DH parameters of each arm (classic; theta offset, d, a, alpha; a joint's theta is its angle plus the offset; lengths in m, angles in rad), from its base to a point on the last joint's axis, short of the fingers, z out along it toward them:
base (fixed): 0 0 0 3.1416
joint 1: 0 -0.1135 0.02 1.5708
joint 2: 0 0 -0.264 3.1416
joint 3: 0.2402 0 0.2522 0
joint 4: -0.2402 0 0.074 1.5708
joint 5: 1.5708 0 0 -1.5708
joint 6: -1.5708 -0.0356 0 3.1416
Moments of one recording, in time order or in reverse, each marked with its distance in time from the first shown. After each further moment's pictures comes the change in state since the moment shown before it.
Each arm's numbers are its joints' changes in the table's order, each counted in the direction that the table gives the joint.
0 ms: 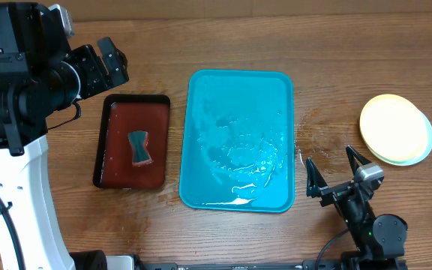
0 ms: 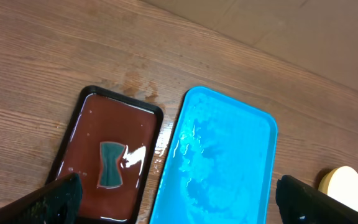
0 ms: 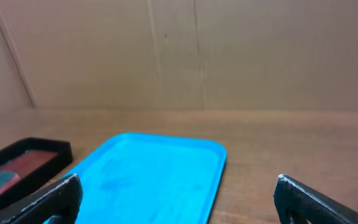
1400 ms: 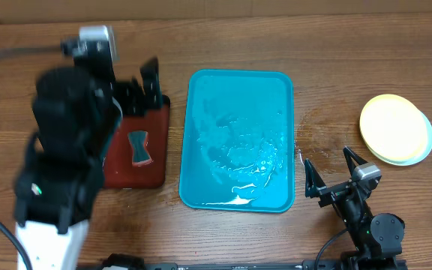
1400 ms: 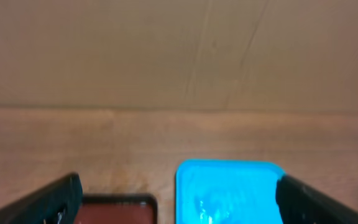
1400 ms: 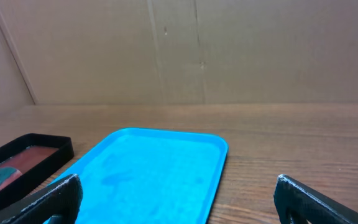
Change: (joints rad) left arm 0.238 -0.486 -0.846 0.858 -0.204 -0.179; right arm 0.000 0.000 -0.010 -0.011 -0.003 -0.006
